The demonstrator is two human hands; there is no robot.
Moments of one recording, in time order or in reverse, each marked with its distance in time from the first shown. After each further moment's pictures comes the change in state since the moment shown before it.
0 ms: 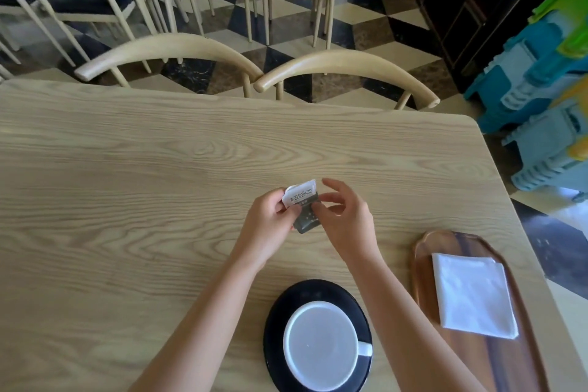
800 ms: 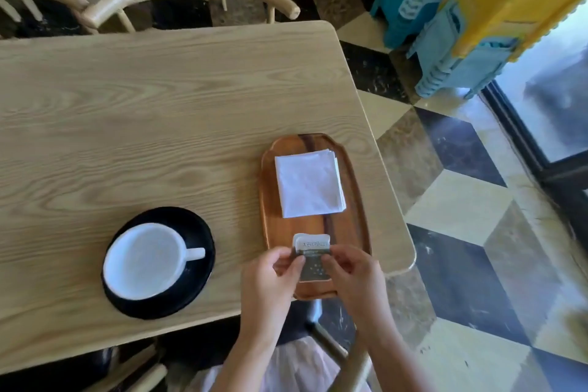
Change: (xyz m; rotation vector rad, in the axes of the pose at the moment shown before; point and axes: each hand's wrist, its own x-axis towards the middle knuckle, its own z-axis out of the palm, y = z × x) left_hand -0.180 -0.034 0.233 0.185 -0.063 -0.068; right_hand -0.181 0.169 -0.189 0.012 0.172 0.340
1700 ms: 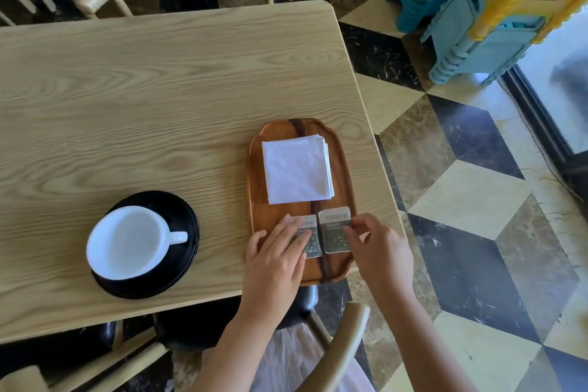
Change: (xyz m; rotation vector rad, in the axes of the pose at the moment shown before) left_hand 0.003 -0.025 0.036 0.705 0.042 0.648; right_hand 0.038 0.025 -0.044 -0.487 0.127 -0.111
